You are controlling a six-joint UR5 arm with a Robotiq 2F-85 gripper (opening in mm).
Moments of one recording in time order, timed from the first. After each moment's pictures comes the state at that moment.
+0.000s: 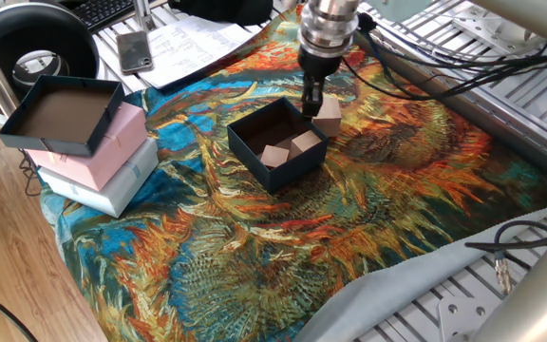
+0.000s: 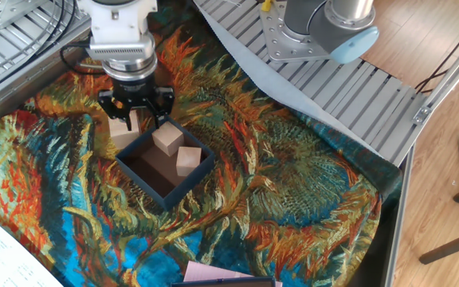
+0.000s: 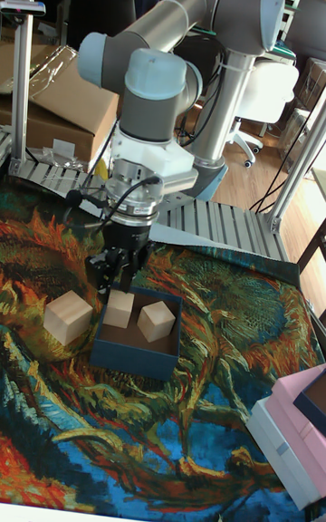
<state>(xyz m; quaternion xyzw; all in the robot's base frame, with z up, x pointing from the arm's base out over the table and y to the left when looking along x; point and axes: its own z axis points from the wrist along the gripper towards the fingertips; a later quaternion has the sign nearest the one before) 0.552 -0.050 0.093 -0.39 0.92 0.00 0.05</state>
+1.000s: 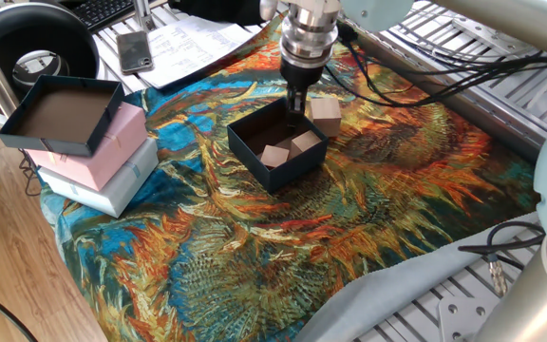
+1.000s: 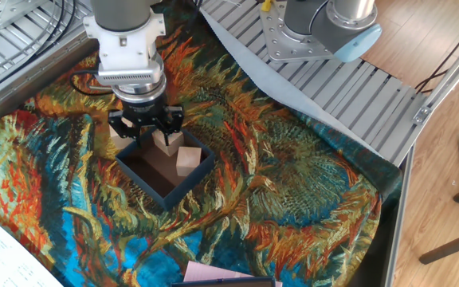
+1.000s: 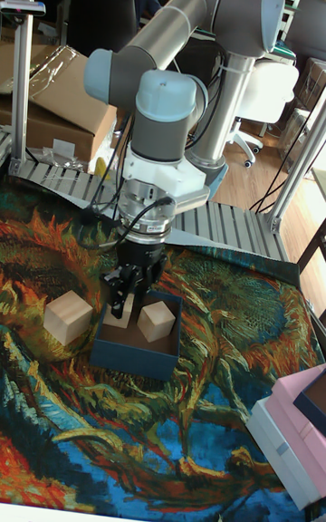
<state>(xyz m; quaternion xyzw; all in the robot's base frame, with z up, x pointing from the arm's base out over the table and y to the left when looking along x) 0.559 -0.015 0.074 -0.38 0.92 0.02 0.05</state>
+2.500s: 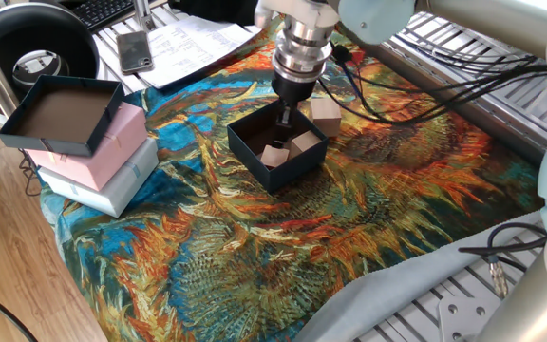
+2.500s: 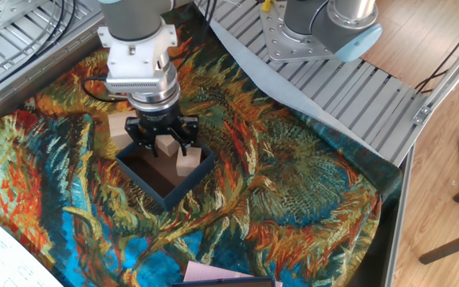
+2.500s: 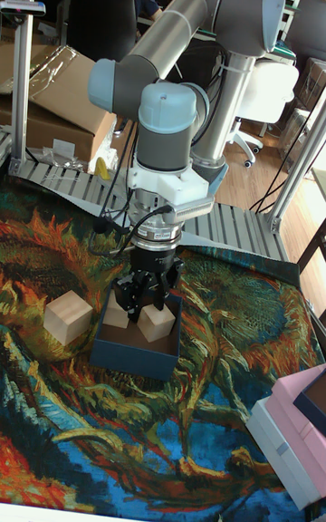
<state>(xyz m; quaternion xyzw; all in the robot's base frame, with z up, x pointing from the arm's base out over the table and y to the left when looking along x) 0.551 0.014 0.059 -0.31 0.95 0.05 0.06</state>
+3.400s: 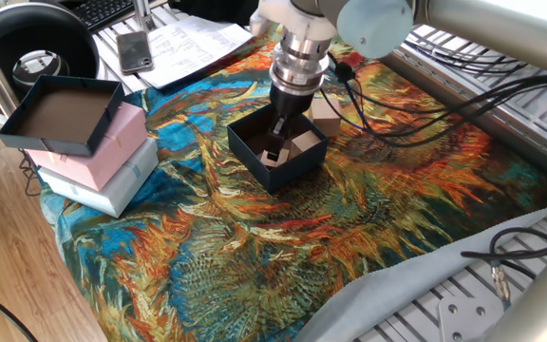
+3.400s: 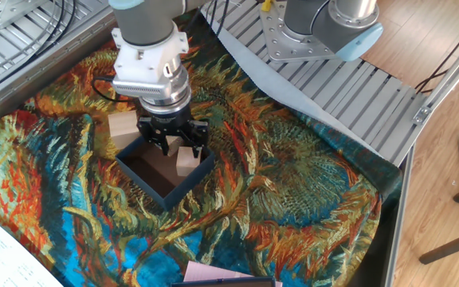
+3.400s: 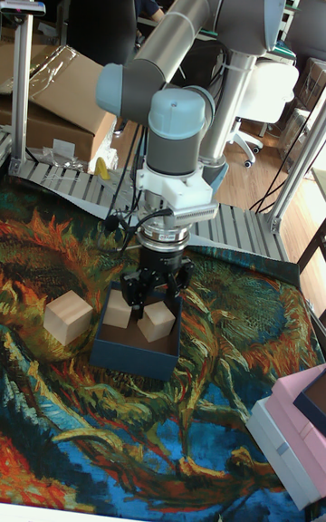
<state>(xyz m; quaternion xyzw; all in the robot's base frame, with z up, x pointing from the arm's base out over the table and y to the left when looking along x) 0.533 0.034 0.051 -0.24 0.97 0.07 0.05</state>
